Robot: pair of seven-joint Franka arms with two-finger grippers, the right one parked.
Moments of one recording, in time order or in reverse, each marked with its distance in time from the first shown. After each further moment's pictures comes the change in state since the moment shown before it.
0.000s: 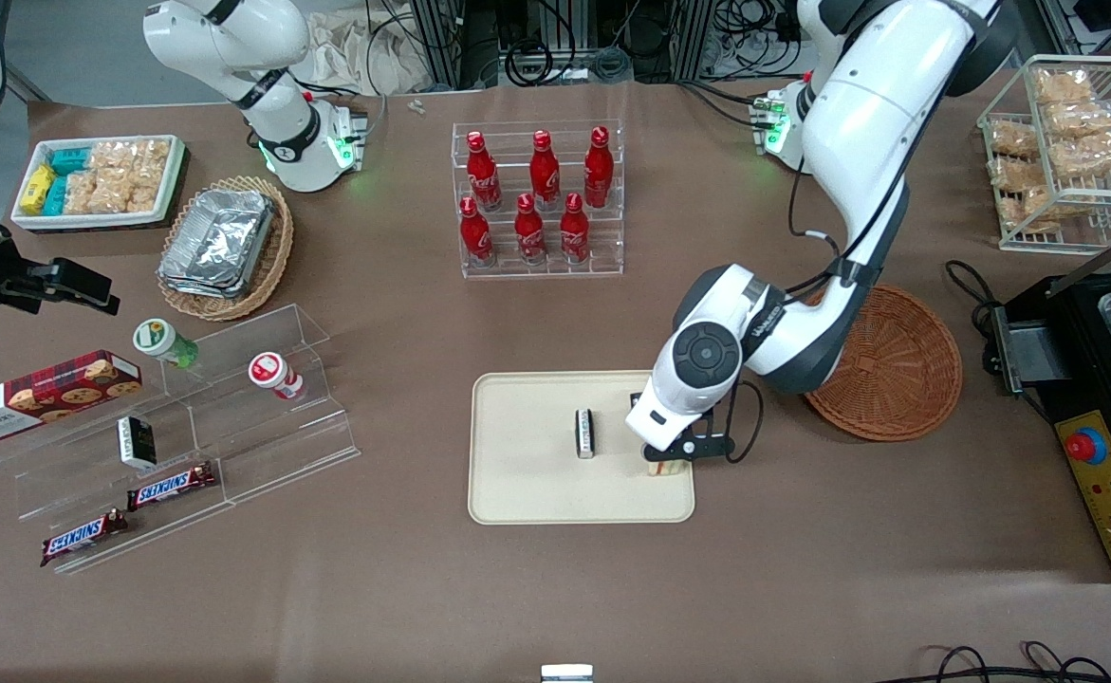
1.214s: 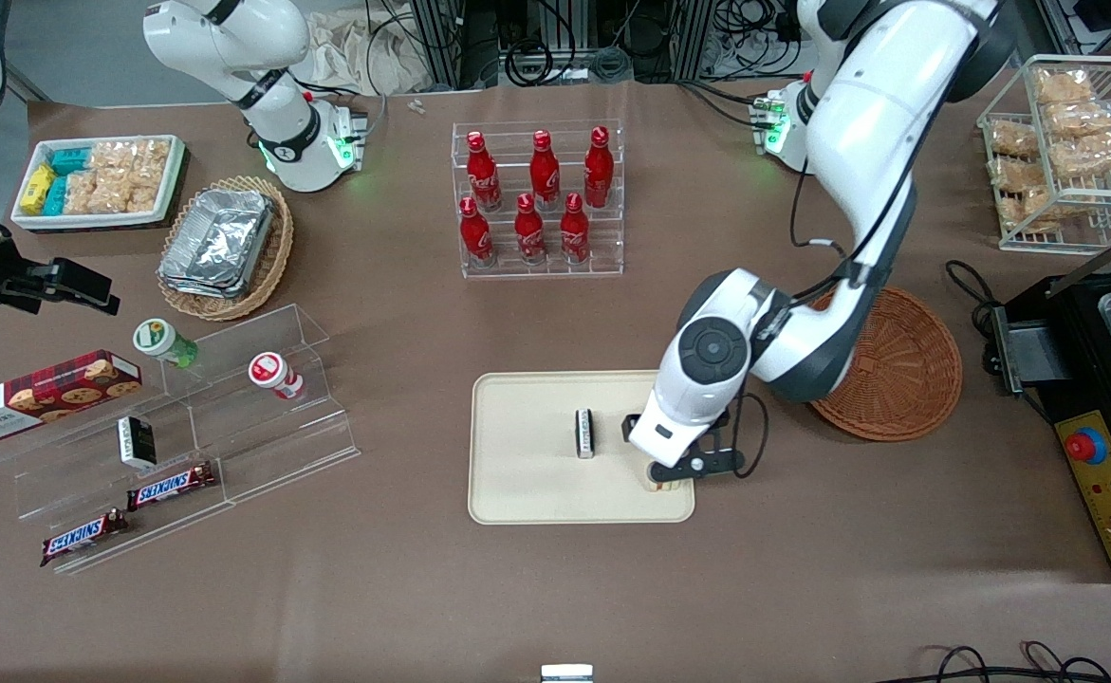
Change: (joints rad) arm 0.017 -0.056 0.002 0.084 0.022 -0.019 -0.049
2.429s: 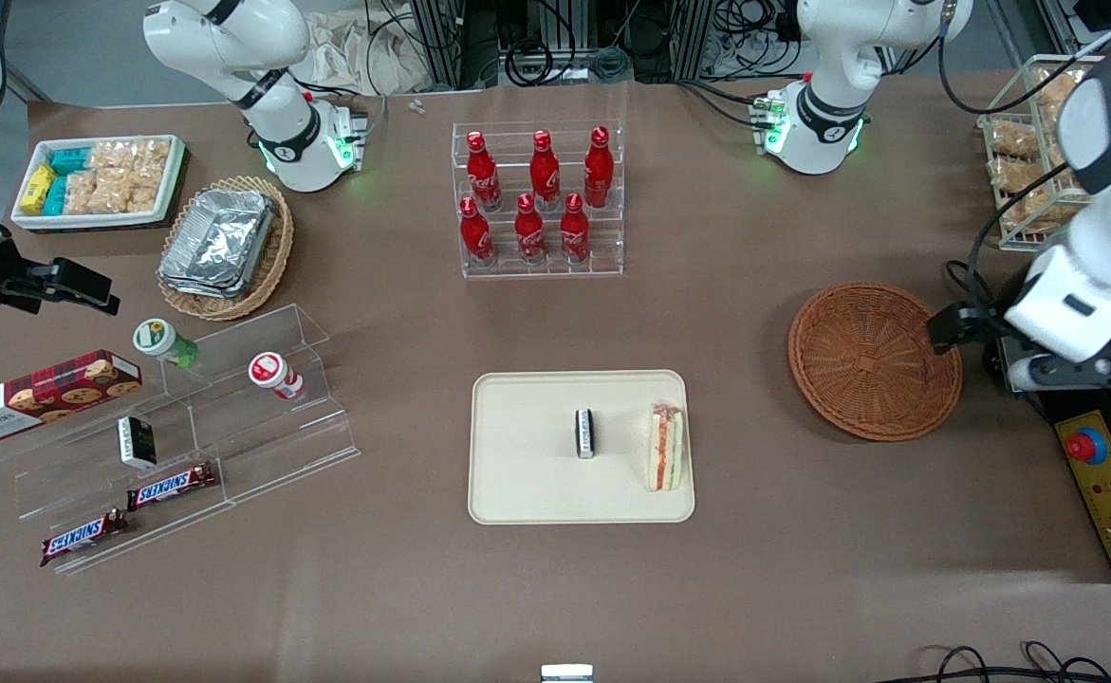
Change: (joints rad) arm 0.136 -0.546 0.409 -0.166 -0.221 -0.386 0.806
